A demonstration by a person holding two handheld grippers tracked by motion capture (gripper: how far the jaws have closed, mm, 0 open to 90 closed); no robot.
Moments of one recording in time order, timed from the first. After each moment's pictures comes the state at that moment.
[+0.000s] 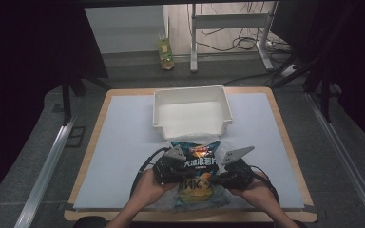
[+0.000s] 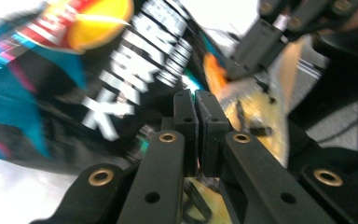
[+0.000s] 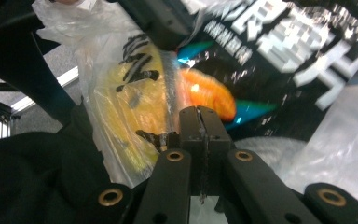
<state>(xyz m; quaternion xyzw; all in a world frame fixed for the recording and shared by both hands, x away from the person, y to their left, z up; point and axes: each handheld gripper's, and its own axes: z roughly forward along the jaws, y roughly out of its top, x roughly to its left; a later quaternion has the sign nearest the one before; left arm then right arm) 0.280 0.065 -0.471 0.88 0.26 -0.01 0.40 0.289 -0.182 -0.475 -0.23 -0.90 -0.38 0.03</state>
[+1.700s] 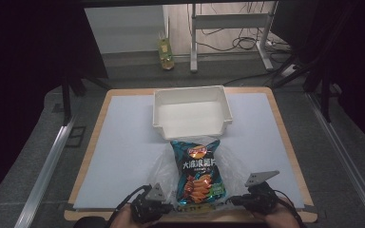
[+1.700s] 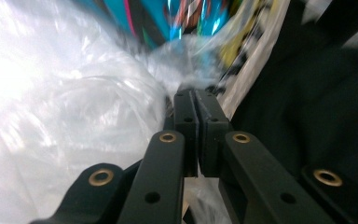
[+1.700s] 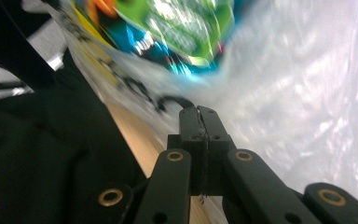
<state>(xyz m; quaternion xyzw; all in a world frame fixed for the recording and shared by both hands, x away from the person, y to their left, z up) 0.200 0.116 -0.515 0.90 0.29 0.01 0.34 0.242 -0.245 -0.505 -0.31 -0.89 -0.35 0.02</state>
